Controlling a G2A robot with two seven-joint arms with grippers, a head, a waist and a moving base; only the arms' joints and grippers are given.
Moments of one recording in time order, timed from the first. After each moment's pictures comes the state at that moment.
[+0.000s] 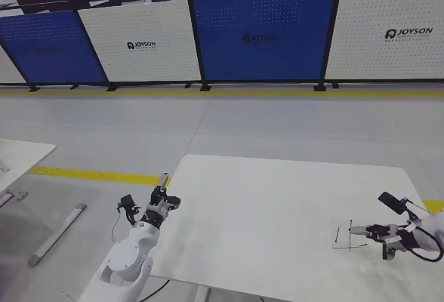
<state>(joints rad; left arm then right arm) 1.73 -1.15 -1.60 -1.80 -0.42 0.00 0.00 -0.88 -0.77 0.98 -1.31 -0.05 0.29 1.31</state>
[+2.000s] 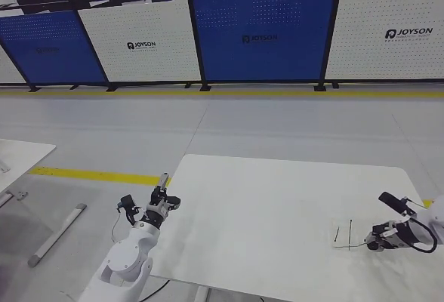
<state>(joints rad) 1.73 -1.15 -1.60 -1.80 -0.42 0.00 0.00 -0.77 -0.83 0.90 -1.16 -0.12 0.34 1.38</state>
